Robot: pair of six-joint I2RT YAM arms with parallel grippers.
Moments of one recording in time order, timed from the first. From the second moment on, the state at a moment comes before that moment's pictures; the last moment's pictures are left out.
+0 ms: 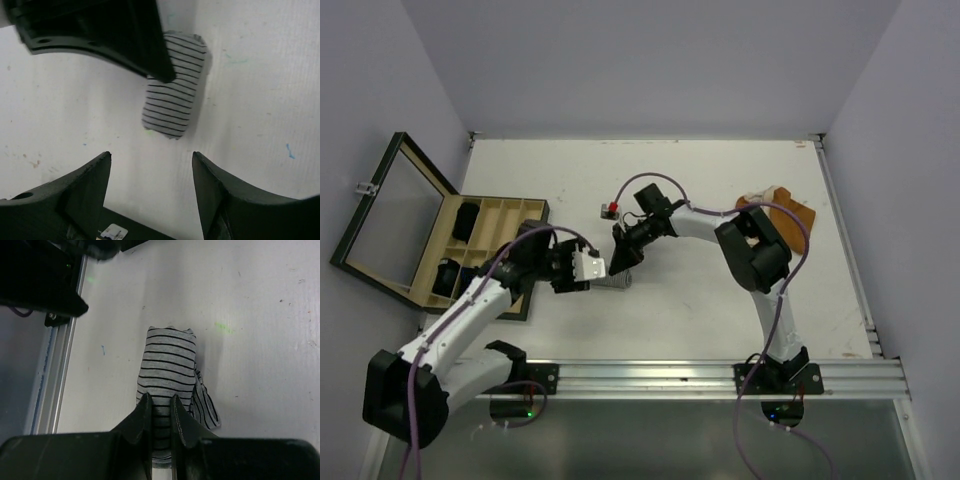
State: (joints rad) left arm -0.34 1.05 0.70 -0.50 0.48 1.01; right arm 0.66 2.18 1.46 -0.31 -1.04 -0.35
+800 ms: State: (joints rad) left arm -0.71 1.21 0.46 -0.08 0.13 1.16; right arm 0.62 2.37 1.63 -0.45 -1.25 -0.27
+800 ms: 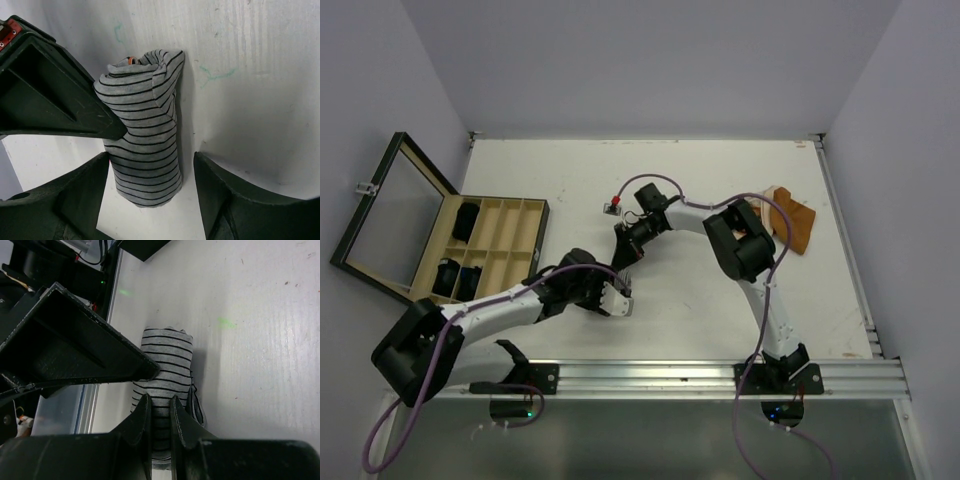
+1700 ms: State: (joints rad) left arm -0.73 1.43 0.61 -0.16 0.13 1.08; right arm 0.61 2.40 1.61 -0.52 -1.28 -0.28
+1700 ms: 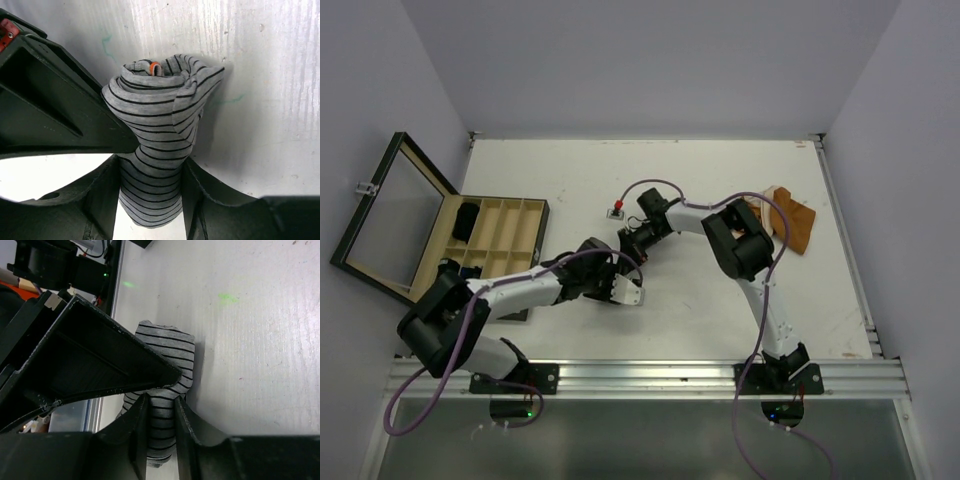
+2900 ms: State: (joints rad) left arm -0.58 1.78 1.07 -0.52 0.41 0.65; right arm 0.24 2.05 1.49 -0.62 -0.85 -0.19
